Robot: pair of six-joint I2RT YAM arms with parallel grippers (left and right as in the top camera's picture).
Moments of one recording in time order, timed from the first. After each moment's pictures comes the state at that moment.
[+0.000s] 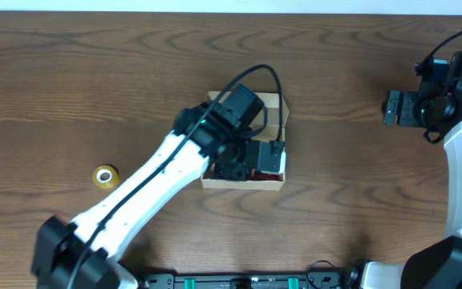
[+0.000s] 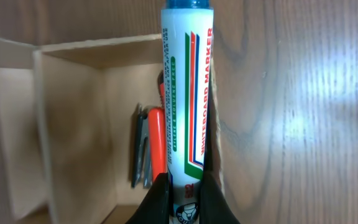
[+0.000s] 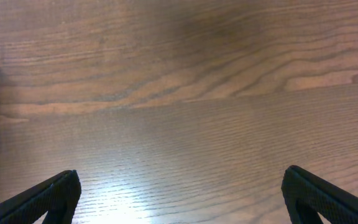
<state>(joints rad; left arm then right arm) -0.71 1.65 1.41 -1.04 0.25 0.99 -0.31 1.52 1.35 -0.87 -0.07 -0.16</state>
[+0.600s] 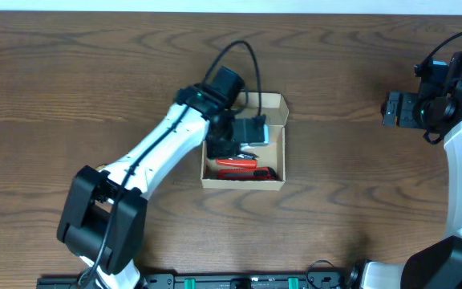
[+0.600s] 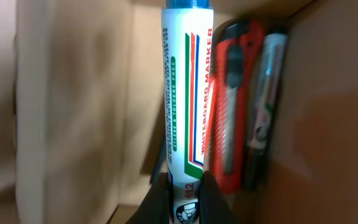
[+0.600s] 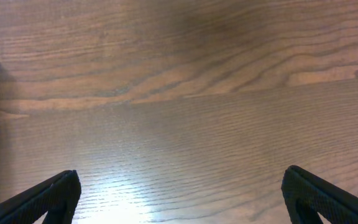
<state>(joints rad) -0.55 1.84 1.41 -0.93 0.28 0.95 -0.31 1.52 1.35 -0.89 -0.07 -0.16</state>
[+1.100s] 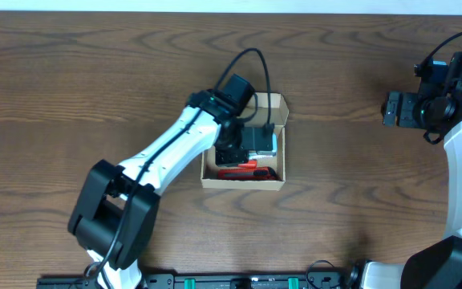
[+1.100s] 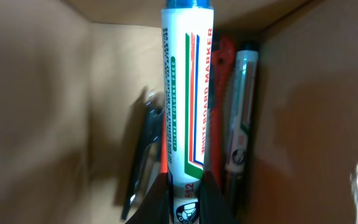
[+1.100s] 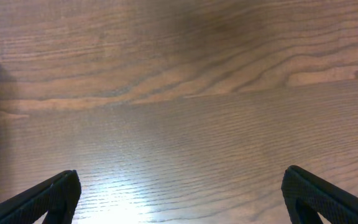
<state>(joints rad) -0.61 1.90 1.41 -0.93 0.32 0.95 -0.31 1.52 1.35 -0.89 -0.07 -0.16</state>
